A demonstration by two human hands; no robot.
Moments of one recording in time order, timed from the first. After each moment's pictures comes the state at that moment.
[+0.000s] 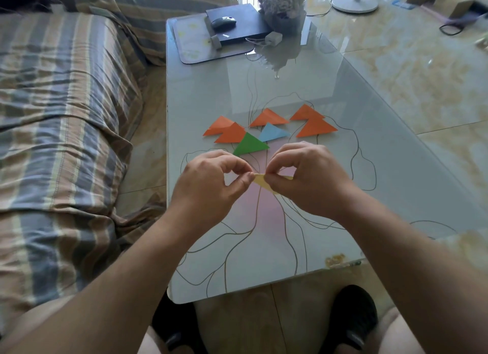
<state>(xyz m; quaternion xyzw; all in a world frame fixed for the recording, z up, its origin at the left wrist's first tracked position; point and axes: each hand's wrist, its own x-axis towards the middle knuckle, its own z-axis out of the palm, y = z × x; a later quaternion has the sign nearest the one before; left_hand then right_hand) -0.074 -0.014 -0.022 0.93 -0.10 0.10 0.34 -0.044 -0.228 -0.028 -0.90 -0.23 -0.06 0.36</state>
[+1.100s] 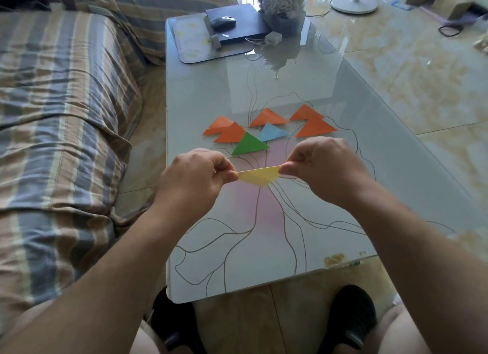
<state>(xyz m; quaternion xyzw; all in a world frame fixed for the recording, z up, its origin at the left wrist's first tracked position) -0.064 0.007 -0.020 0.96 -0.05 0.08 0.25 -0.036 -0.248 -0.015 -0.95 -0.08 0.00 0.30</state>
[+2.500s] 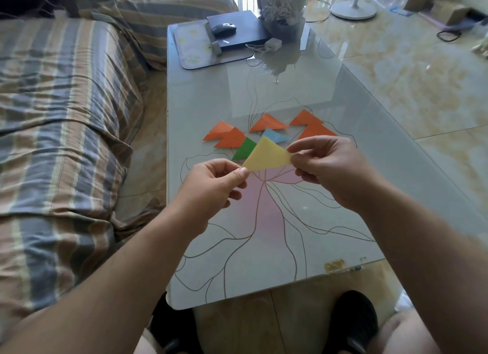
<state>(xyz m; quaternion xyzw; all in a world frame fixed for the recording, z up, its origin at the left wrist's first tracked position) -0.064 -0.019 -0.019 0.77 0.11 -0.12 0.62 -0.031 -0.252 -0.013 -0.75 0.03 0.09 0.66</state>
